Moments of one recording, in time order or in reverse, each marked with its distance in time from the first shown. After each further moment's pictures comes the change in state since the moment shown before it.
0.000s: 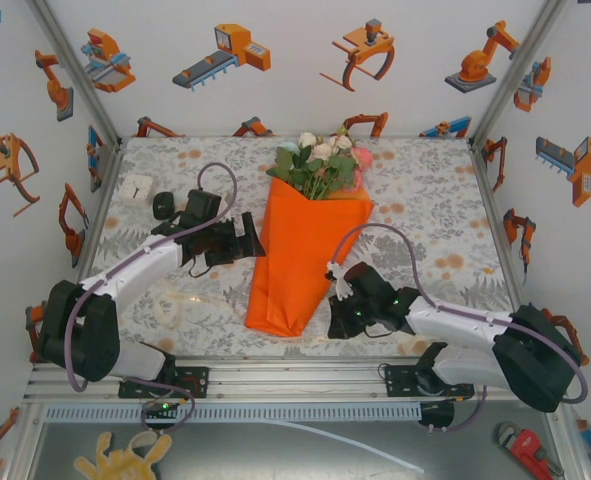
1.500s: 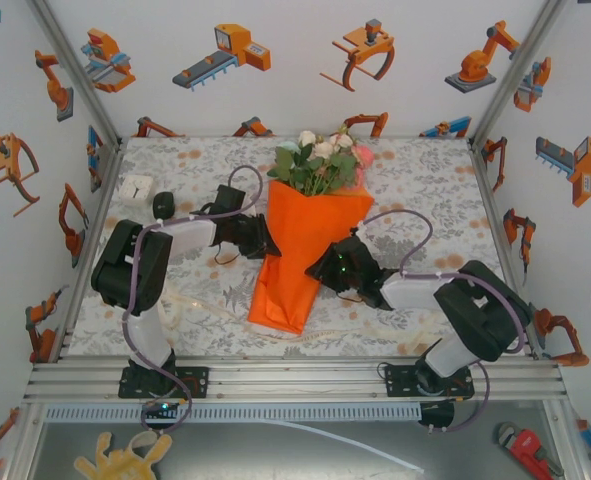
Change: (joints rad) left arm -0.013 0.447 0.145 0.249 0.268 -0.116; right arm -0.135 0.372 0.118 0.534 0.338 0.665
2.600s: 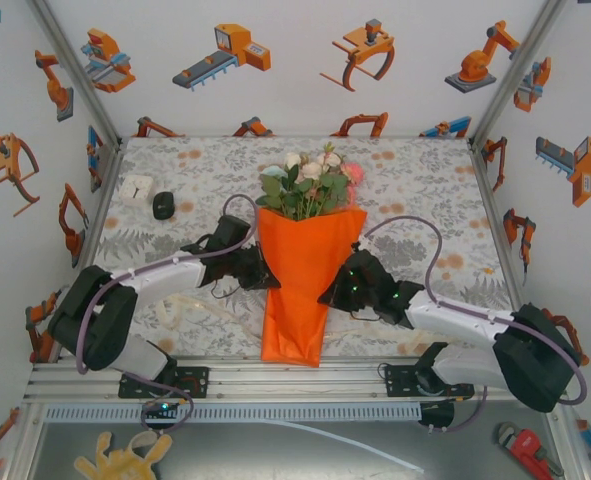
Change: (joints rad) left arm -0.178 -0.364 -0.307 -0.013 -0.146 -0.226; right arm 0.104 -0.347 -0.074 -0.373 -0.074 -0.072
